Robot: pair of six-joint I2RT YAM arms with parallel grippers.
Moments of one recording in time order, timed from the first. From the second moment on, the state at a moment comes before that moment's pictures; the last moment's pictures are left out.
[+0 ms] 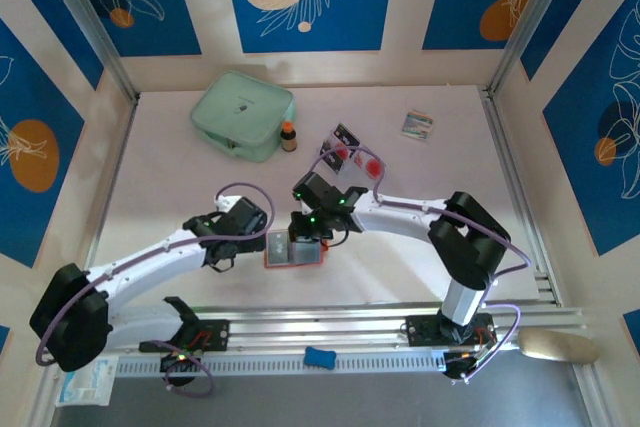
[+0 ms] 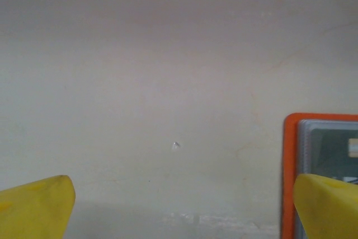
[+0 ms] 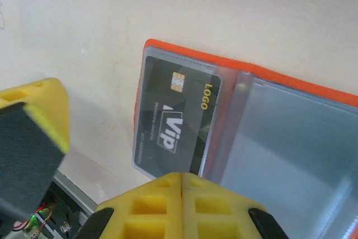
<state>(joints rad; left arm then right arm) -0.72 1.16 0.66 -0.71 -0.40 -0.75 0.91 1.73 1.08 -0.39 -0.29 0.80</state>
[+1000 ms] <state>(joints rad) -0.72 1.18 0.68 -0.67 -0.36 -0.73 0.87 1.59 0.99 -0.58 -0.07 0.68</state>
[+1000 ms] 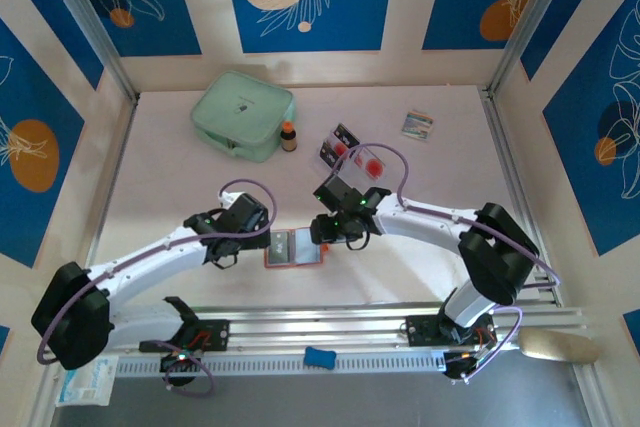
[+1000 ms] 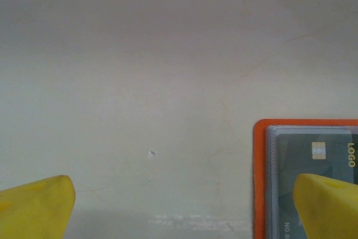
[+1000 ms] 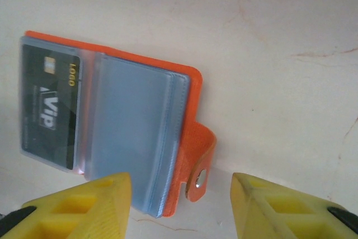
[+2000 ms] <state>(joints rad) -0.72 1.23 0.68 -0.60 -0.30 -0.73 0.74 1.46 0.90 -0.55 -0.08 0.67</state>
